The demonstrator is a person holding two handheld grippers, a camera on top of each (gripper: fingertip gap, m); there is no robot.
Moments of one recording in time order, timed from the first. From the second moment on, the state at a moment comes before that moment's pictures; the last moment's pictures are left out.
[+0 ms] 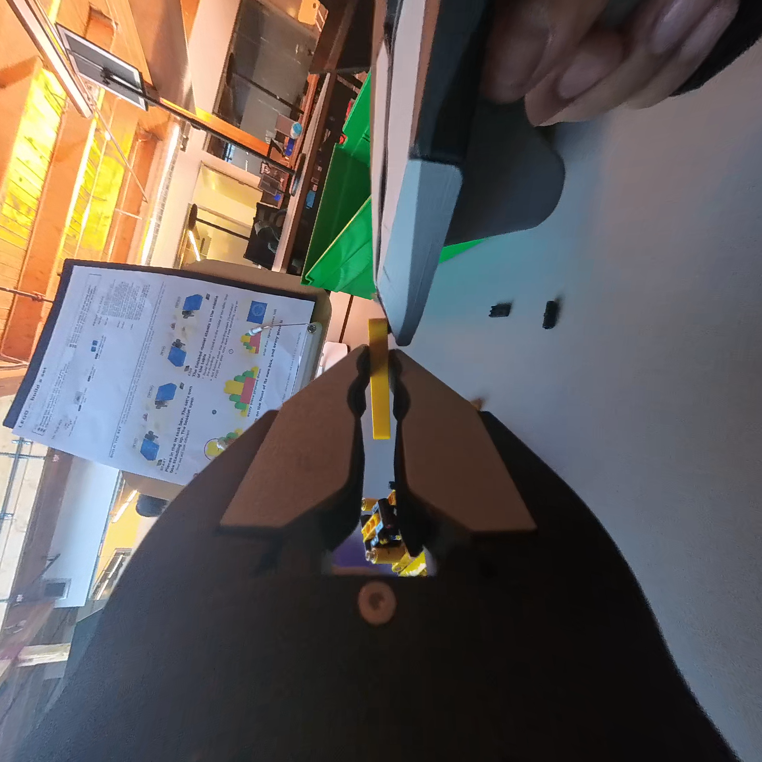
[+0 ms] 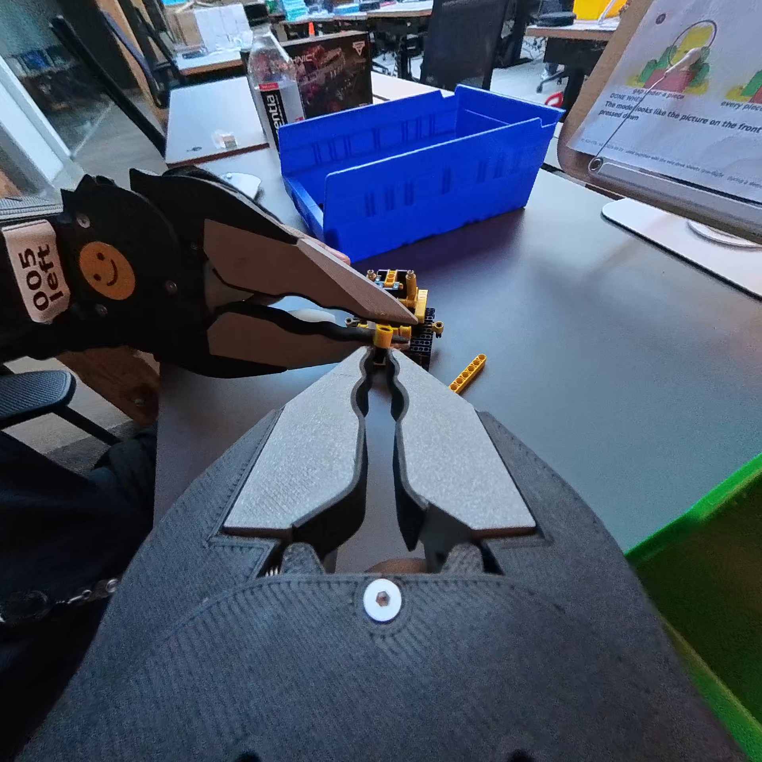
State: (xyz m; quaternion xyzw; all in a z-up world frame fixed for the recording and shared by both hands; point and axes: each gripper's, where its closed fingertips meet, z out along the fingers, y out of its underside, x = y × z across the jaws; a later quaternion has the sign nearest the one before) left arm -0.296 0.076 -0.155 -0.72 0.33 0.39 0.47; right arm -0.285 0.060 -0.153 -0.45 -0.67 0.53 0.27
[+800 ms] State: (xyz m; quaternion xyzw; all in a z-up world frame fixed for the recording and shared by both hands) left arm -0.292 0.077 -0.208 -0.84 0.34 0.23 0.36; right arm -0.278 0.120 -0.200 -0.52 -0.76 0.28 0.28
